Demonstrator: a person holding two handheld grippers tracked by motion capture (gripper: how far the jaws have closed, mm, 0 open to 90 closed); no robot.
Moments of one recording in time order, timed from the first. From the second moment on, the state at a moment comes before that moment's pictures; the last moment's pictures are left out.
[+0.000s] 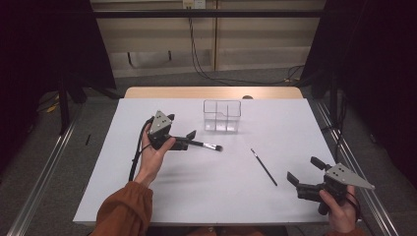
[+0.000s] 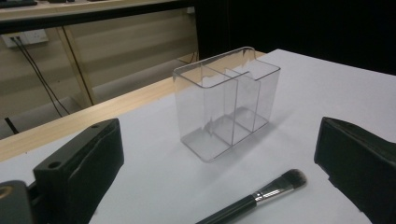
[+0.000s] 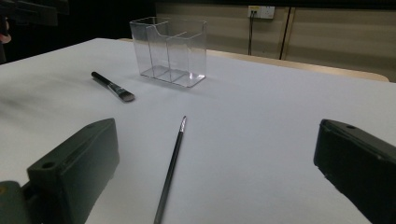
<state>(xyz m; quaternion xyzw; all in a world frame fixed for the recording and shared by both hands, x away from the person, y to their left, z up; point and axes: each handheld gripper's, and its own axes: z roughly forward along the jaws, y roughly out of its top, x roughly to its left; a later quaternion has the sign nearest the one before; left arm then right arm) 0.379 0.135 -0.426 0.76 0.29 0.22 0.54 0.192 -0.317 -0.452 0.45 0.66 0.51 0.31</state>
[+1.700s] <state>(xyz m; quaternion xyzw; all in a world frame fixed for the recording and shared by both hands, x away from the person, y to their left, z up) 0.428 0.098 -0.422 0.93 0.25 0.06 0.28 0.188 -0.313 -0.452 0.43 0.68 0.51 0.31</state>
